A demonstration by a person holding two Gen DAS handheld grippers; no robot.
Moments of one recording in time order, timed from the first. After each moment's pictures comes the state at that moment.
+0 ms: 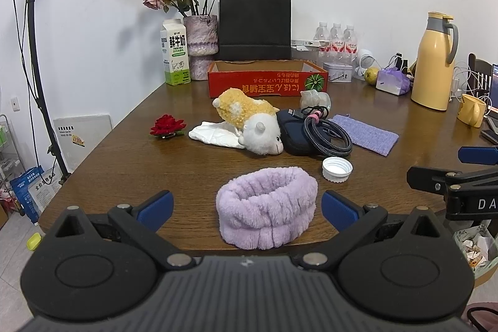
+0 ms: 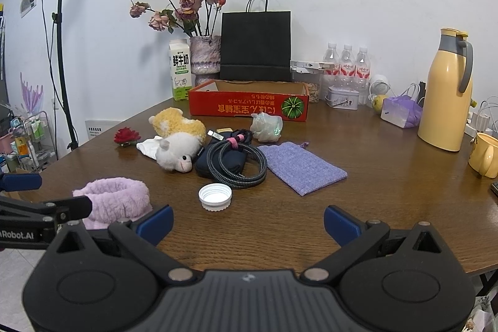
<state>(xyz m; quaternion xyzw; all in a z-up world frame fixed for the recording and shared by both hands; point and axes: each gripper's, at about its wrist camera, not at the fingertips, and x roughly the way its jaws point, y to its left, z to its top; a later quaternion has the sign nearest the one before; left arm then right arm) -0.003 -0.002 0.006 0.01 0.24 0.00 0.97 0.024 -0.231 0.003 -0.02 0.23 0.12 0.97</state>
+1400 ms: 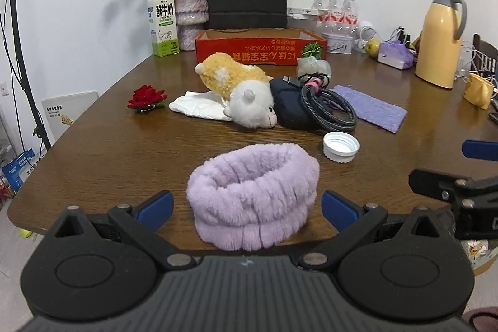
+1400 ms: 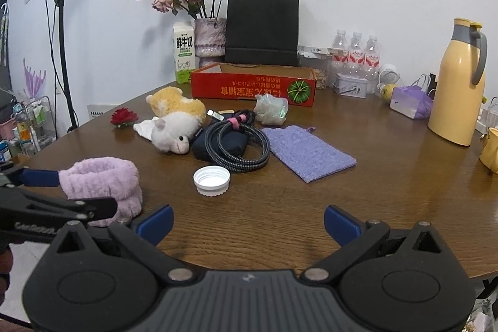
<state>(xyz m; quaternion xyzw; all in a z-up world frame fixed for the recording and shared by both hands) 0.043 -0.011 -0.030 0.01 0.29 -0.01 0.96 0.046 -0.228 -0.023 -0.03 0.25 0.13 0.96</state>
